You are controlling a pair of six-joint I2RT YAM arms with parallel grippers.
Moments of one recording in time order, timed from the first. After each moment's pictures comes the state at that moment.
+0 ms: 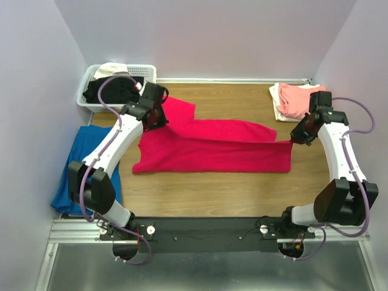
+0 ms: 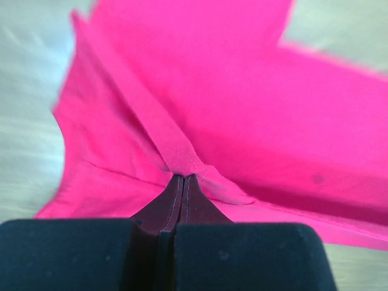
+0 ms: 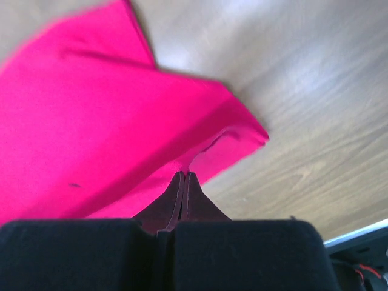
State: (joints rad) left arm -0.38 1.57 1.36 -0.76 -0.16 -0.63; right arm -0.14 1.39 1.24 -0.99 0.07 0.60
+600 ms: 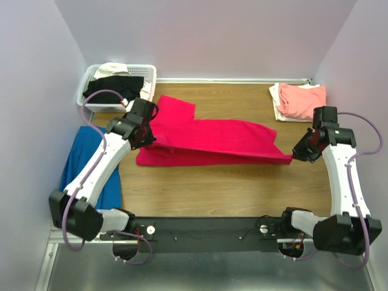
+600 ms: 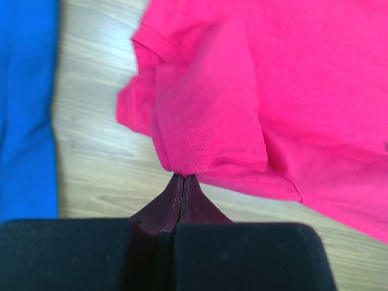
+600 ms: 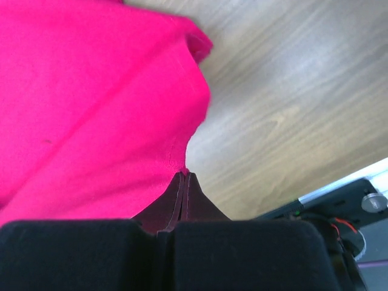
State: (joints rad) left arm -0.37 1.34 1.24 -0.95 -0.26 -0.63; right arm -0.14 1.19 1.16 -1.14 0.06 0.59
